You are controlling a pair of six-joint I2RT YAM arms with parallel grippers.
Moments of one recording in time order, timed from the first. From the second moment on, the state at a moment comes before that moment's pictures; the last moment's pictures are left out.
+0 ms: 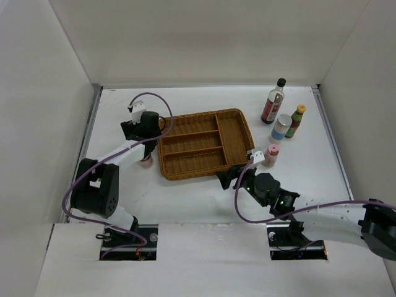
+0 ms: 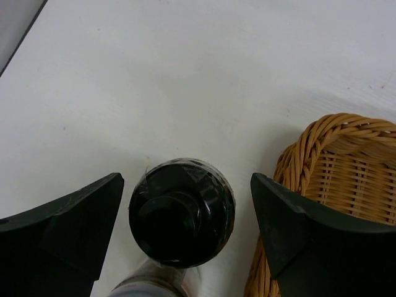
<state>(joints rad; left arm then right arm) -0.28 1.56 0.89 0.01 -0.67 -0.40 1.03 0.98 0.30 0.51 0.43 0.46</state>
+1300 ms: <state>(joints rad) -0.48 1.65 1.17 0.12 -0.62 -0.35 0.97 0.96 0.29 0.51 0.41 0.48</state>
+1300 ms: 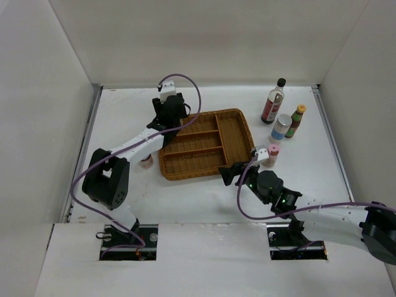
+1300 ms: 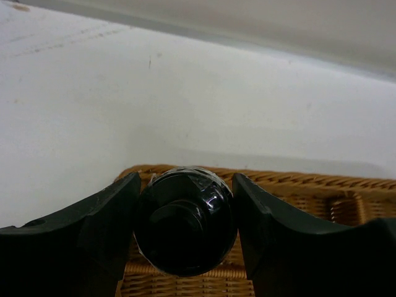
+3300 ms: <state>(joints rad) -0.71 1.09 0.25 0.82 -0.44 -0.58 0.36 1.26 0.63 0.03 0.58 0.54</state>
